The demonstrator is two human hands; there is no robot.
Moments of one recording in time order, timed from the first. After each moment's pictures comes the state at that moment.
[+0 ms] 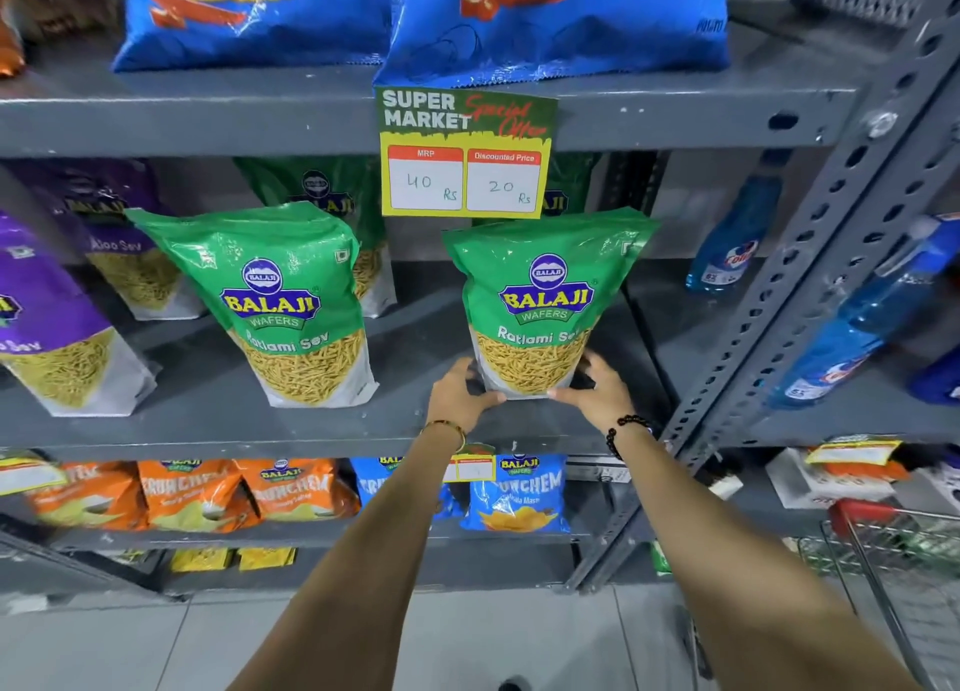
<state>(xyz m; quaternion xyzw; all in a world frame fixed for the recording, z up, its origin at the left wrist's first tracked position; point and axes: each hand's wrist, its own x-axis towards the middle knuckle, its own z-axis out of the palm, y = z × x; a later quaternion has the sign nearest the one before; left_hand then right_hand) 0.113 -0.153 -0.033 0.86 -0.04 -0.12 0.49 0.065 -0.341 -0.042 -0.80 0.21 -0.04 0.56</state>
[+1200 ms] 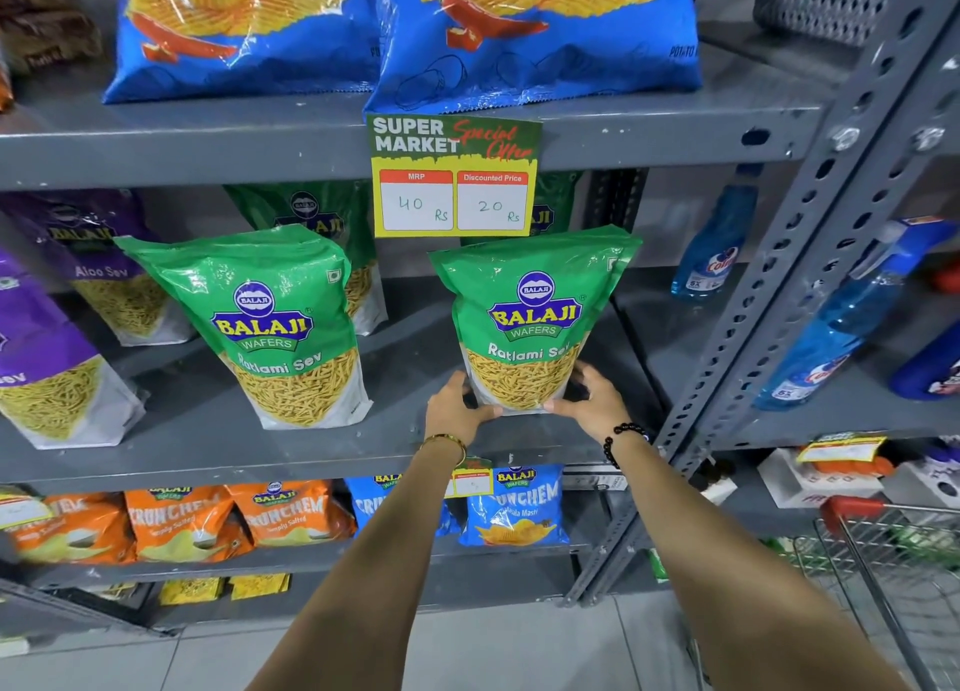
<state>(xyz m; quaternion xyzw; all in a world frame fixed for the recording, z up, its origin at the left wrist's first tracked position) 0.106 -0.155 -0.022 0.87 -0.04 -0.12 0.48 0.060 -0.338 -0.033 -0.80 0.22 -0.03 0.55</state>
